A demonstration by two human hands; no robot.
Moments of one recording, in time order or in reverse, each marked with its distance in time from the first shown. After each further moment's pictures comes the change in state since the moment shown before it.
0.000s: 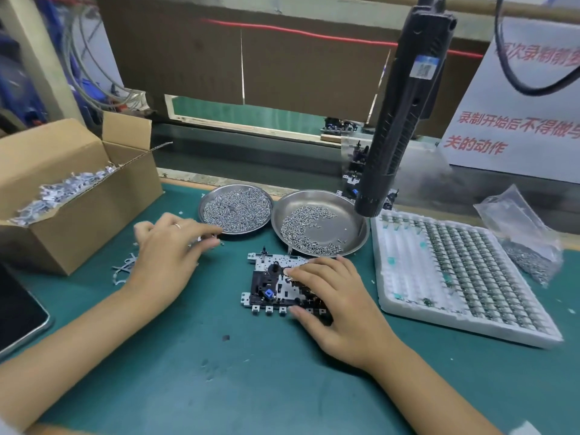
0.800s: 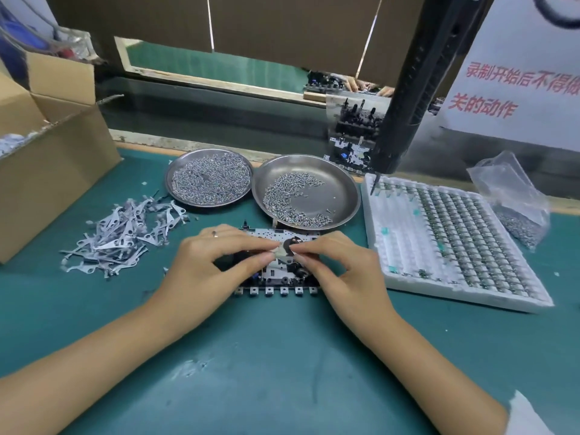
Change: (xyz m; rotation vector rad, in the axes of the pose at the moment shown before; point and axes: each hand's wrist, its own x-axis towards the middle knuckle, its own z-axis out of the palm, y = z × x) left_hand -0.022 0.059 0.027 -0.657 -0.185 0.087; right_hand 0.007 0.000 0.001 0.460 0.240 0.302
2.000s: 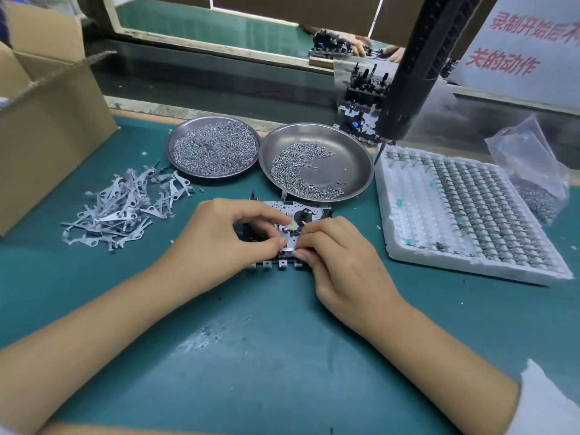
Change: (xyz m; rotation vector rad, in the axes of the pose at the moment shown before) left_hand 0.006 -0.001 -0.002 -0.031 -0.187 -0.265; right_hand -0.013 -0.012 0.011 -0.512 -0.154 -0.273
